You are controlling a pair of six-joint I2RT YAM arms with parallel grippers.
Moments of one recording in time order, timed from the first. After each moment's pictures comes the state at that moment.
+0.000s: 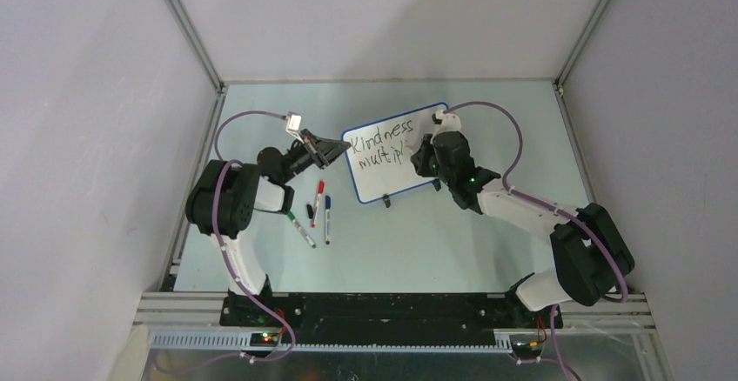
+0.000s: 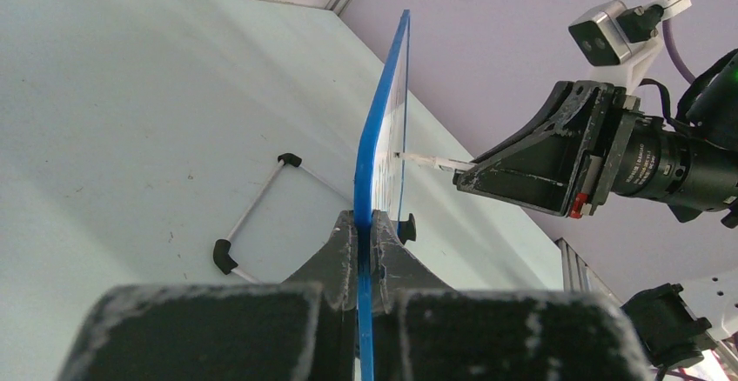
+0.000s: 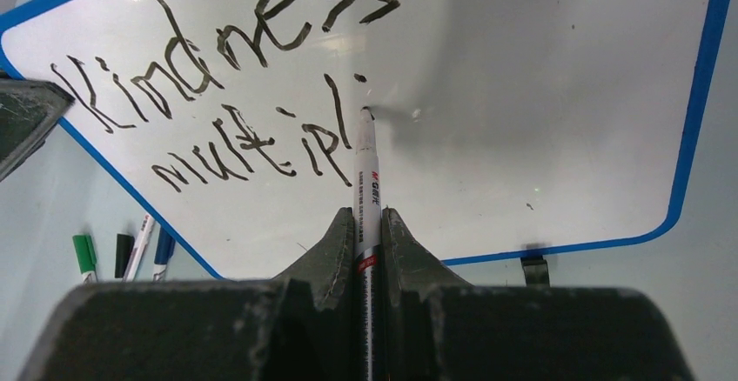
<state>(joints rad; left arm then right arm) -0.15 1.88 0.62 1.48 0.77 -0.82 0.60 1.45 0.87 0.12 0.17 0.47</state>
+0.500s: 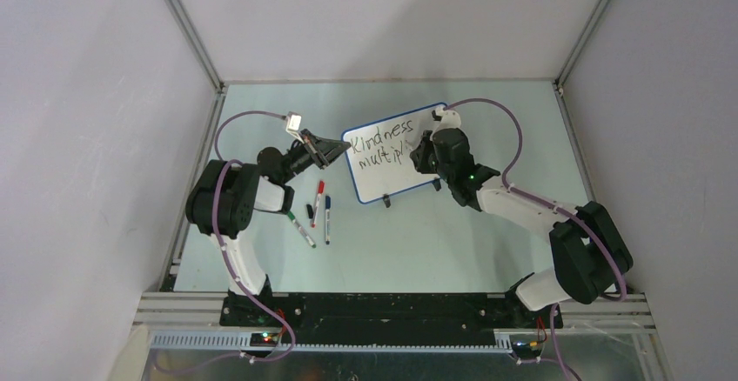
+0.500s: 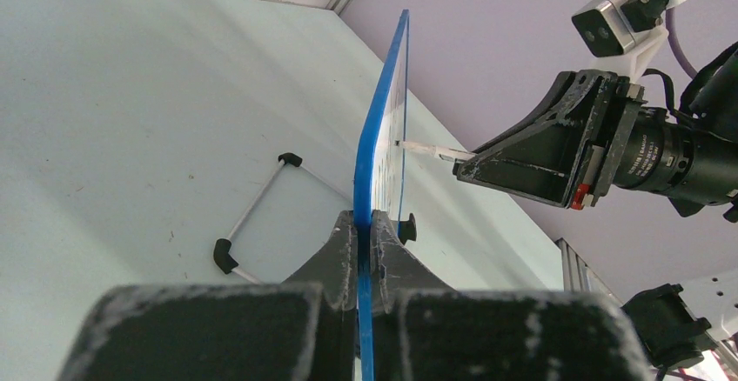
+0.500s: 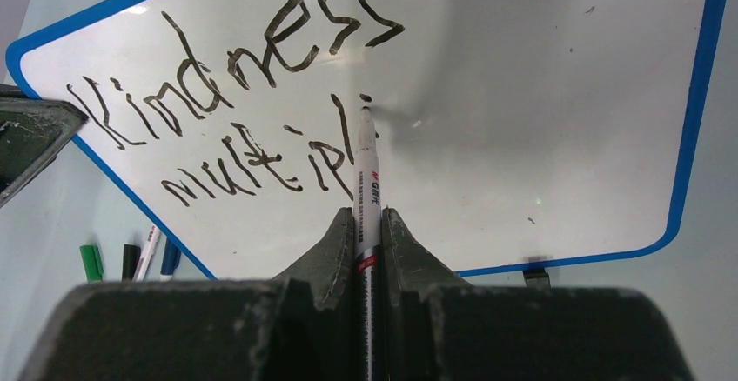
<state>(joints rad) -0.15 1.88 0.62 1.48 0.77 -0.82 0.60 1.46 0.89 0.12 0.17 0.47</state>
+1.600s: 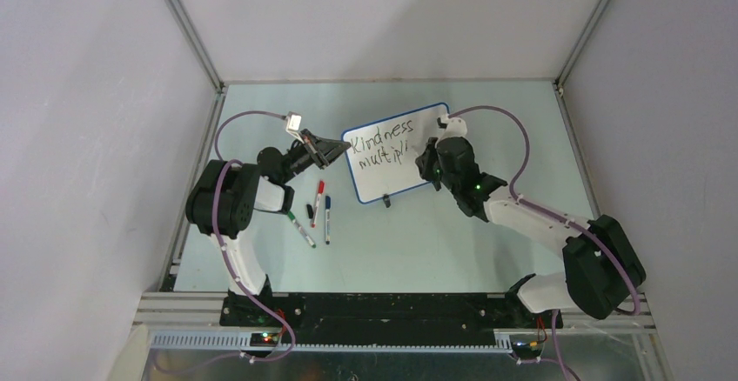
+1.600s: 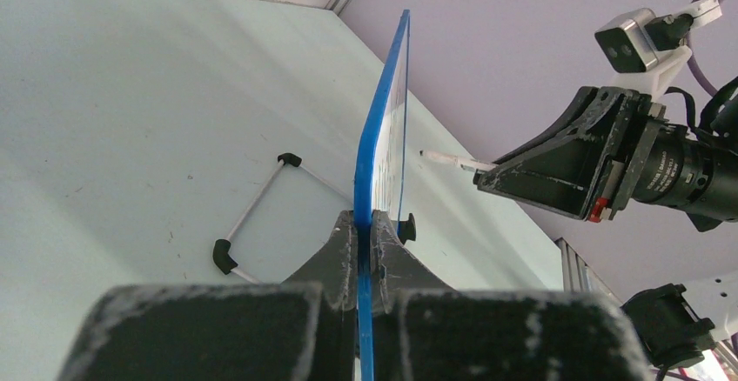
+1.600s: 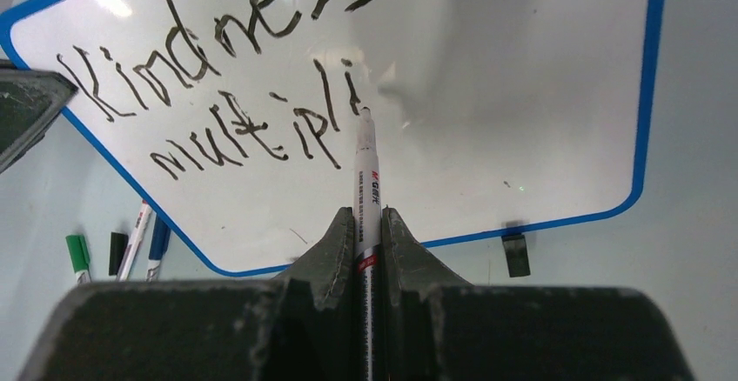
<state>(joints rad) -0.15 1.88 0.62 1.48 0.77 -0.82 0.63 1.37 0.82 0.10 0.23 0.47</state>
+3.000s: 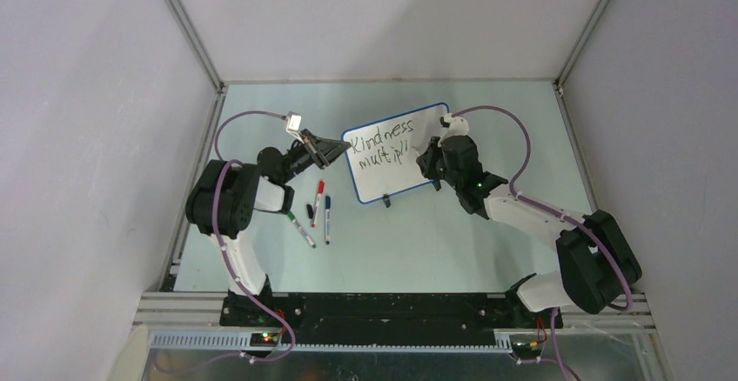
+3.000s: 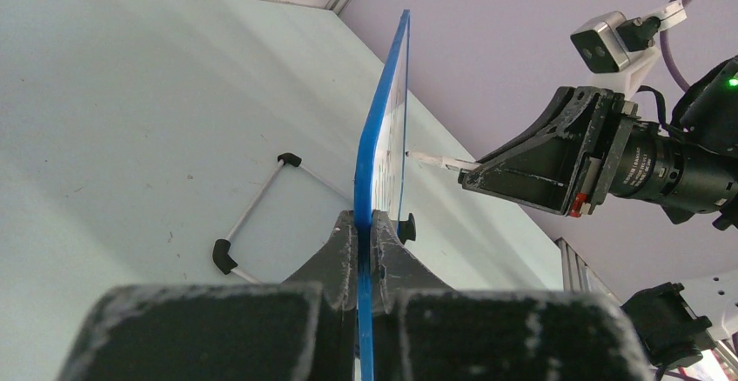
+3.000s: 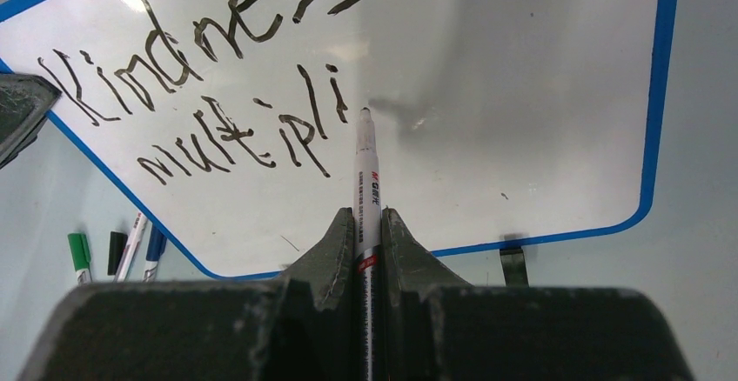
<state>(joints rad) -0.15 1.88 0.62 1.48 0.77 -0.82 0.57 1.40 0.80 0.17 0.15 0.46</state>
